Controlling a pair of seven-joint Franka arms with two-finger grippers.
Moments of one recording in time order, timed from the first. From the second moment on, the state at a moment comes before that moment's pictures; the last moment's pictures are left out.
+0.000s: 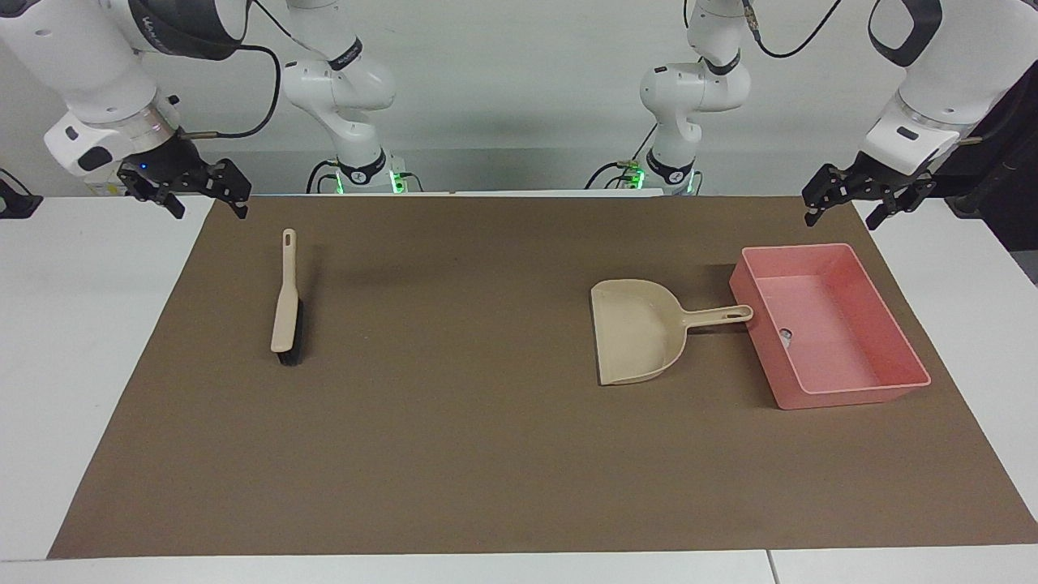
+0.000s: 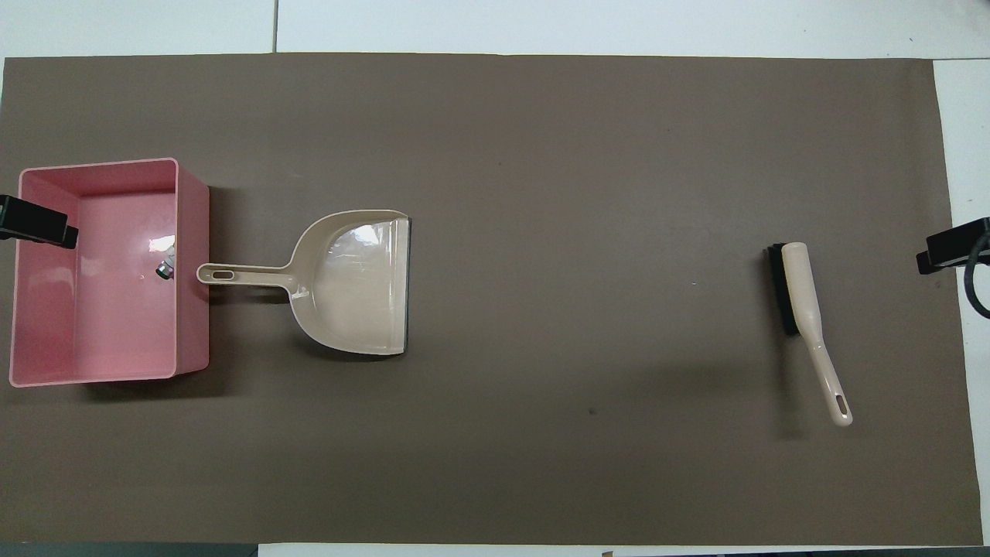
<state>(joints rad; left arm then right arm) -0.04 0.02 0.03 -1.53 0.01 1.50 0.17 -0.05 -0.03 -0.07 -1.62 -0.02 1.47 -0.10</state>
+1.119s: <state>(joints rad) -0.04 0.03 0.03 -1.54 0.00 1.45 0.11 -0.05 -0.03 -0.07 -1.62 0.00 1.47 -0.05</state>
